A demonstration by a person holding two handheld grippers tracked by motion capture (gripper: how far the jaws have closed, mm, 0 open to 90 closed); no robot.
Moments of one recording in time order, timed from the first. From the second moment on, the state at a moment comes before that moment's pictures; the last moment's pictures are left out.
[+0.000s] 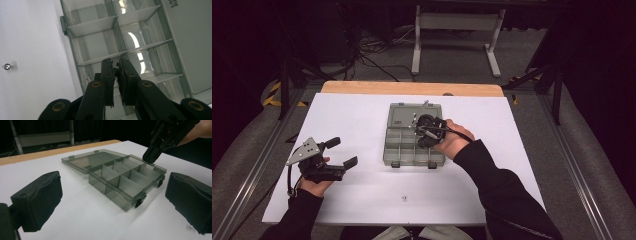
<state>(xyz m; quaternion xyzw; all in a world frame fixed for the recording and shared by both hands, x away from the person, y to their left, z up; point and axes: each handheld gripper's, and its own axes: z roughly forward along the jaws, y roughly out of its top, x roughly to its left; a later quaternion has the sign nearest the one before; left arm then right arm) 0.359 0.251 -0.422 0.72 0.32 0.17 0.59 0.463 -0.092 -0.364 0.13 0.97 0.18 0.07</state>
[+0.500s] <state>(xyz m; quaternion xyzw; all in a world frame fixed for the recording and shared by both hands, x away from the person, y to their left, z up) 0.358 0.251 -0.422 0.72 0.32 0.17 0.59 0.467 -0.095 -0.386 0.14 0.97 0.17 0.05</state>
